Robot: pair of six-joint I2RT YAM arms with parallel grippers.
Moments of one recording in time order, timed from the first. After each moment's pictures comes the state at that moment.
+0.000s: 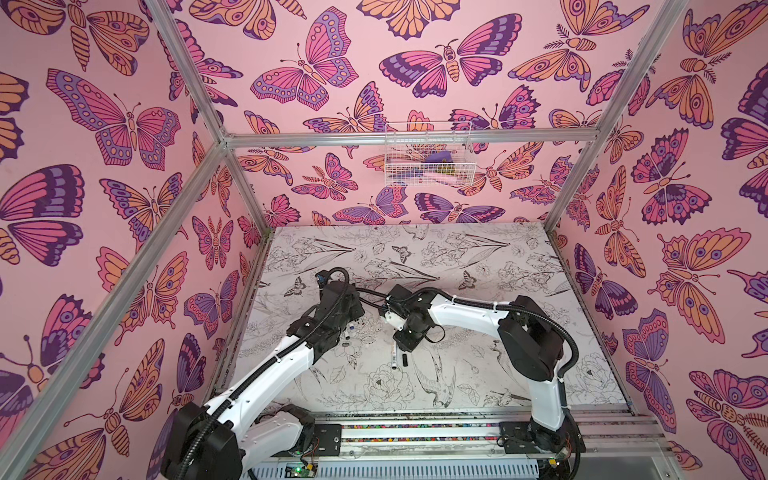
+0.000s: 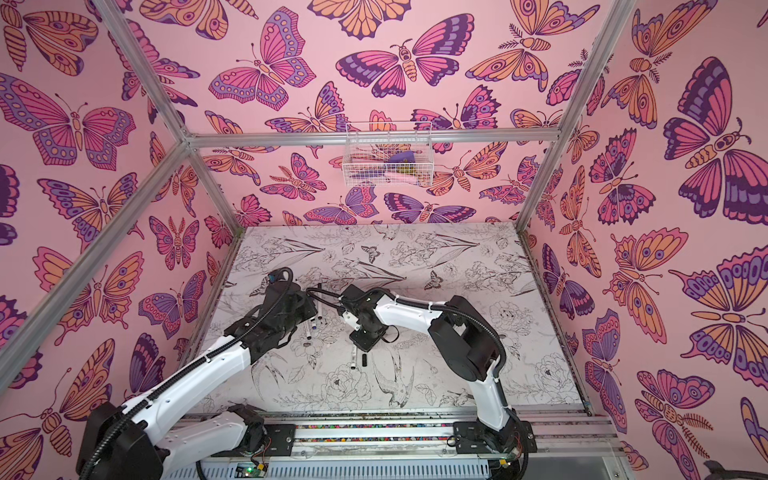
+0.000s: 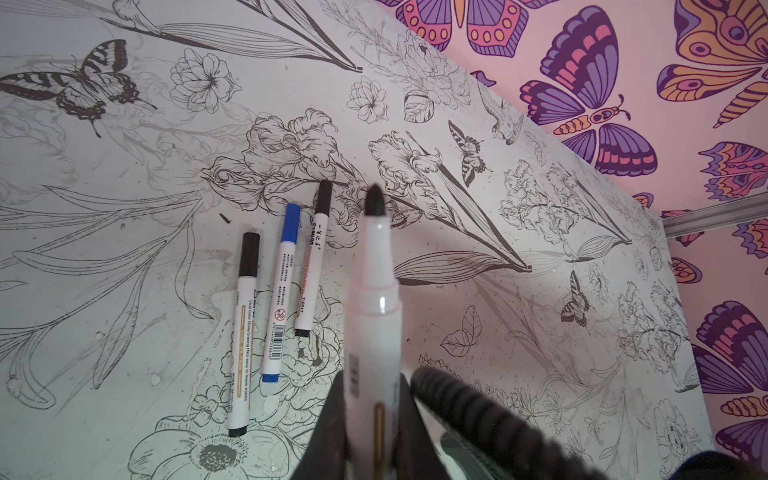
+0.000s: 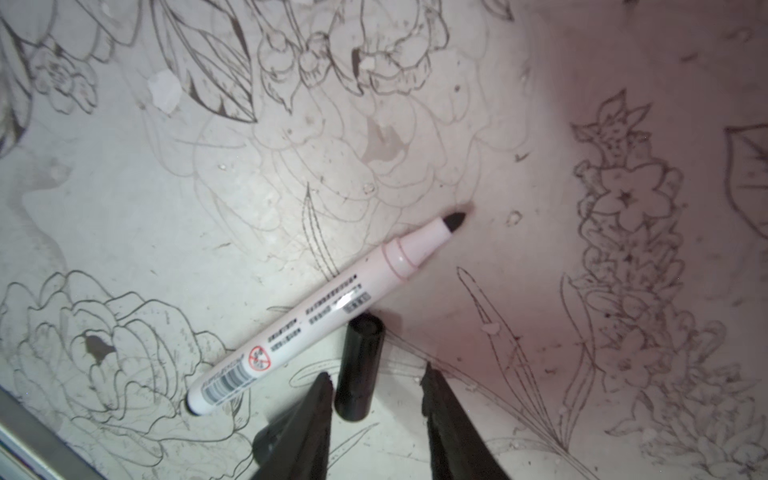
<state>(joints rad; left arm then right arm) -0.48 1.11 0.75 -0.34 -0.25 -0.81 0.91 2.04 1.45 -0.80 -0.10 0.03</state>
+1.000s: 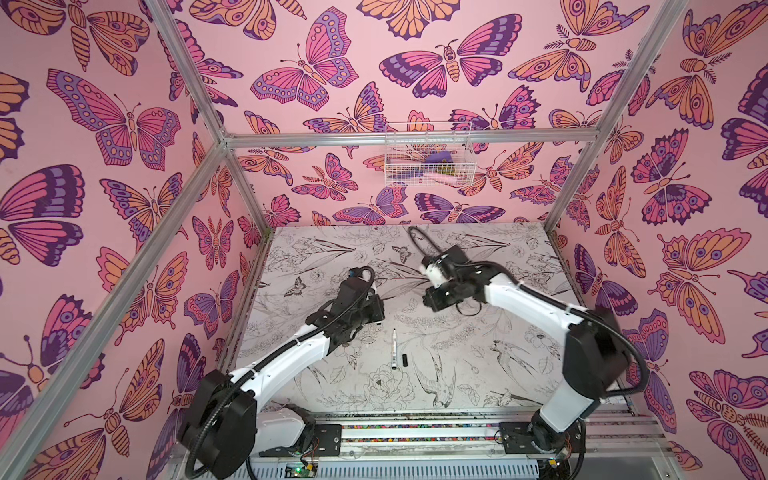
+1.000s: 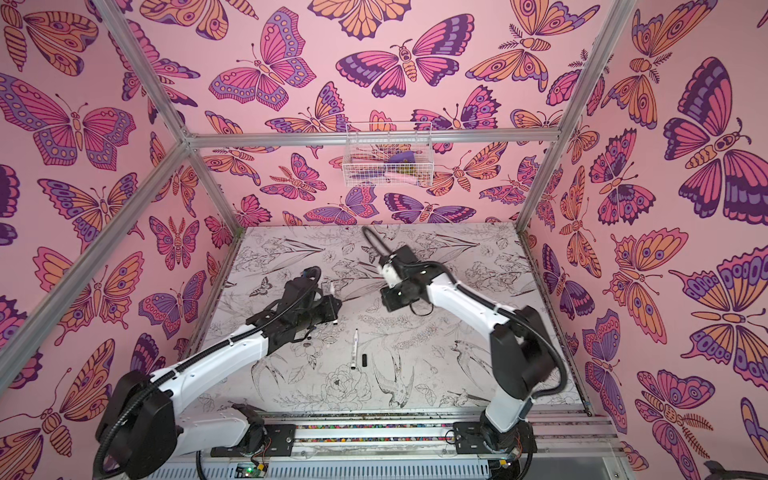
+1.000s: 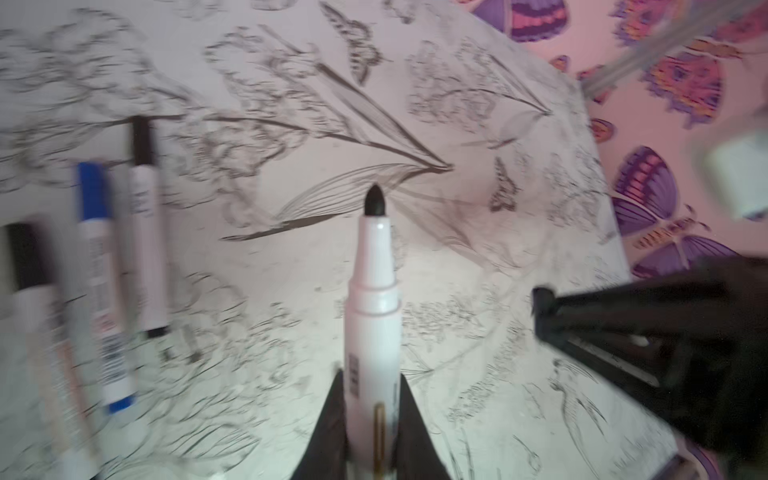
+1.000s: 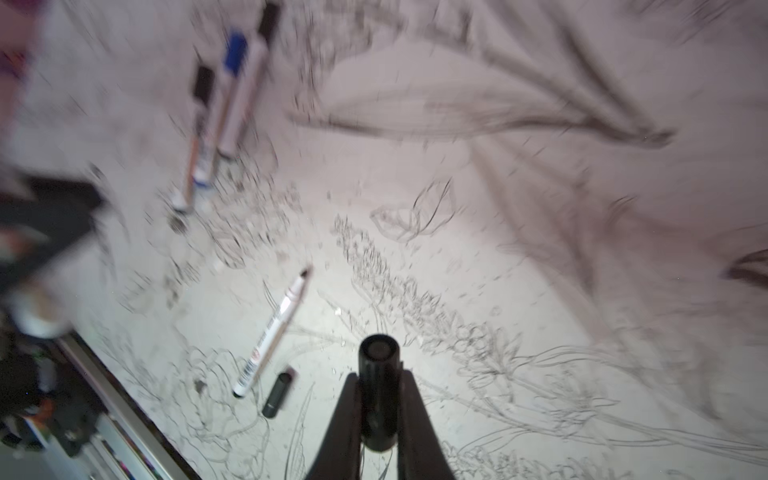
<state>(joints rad) -0.58 1.30 0.81 -0.16 0.08 -0.63 0.56 1.62 1.31 -0.61 -0.28 0.22</state>
